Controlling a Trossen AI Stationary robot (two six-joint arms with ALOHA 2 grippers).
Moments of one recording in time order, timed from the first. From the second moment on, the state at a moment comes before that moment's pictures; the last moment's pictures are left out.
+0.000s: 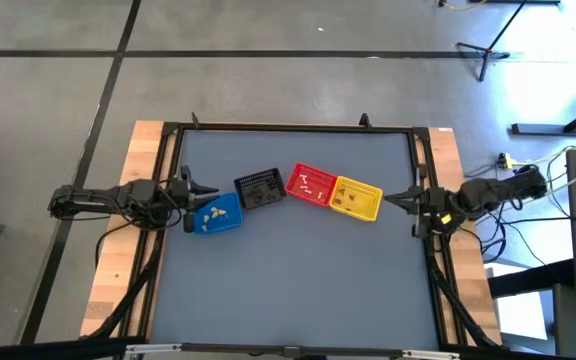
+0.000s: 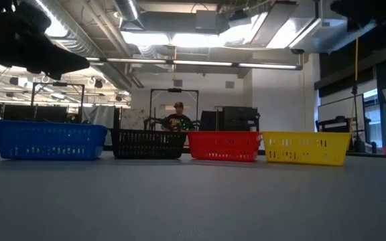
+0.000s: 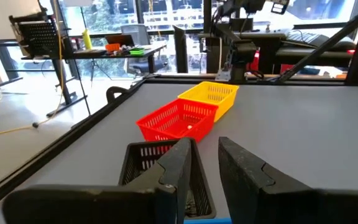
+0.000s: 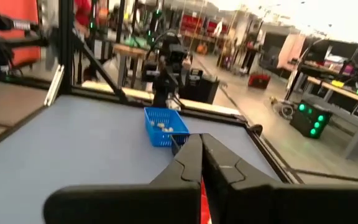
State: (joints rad) left arm -0.04 0.00 0.08 -0.15 -0.29 0.01; right arm 0.39 0.24 0.44 -0.23 0.43 -0.21
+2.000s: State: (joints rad) left arm 0.00 0.00 0.07 -0.15 -0.20 0.01; right arm -0.13 0.02 0.01 0.03 0.04 -0.08
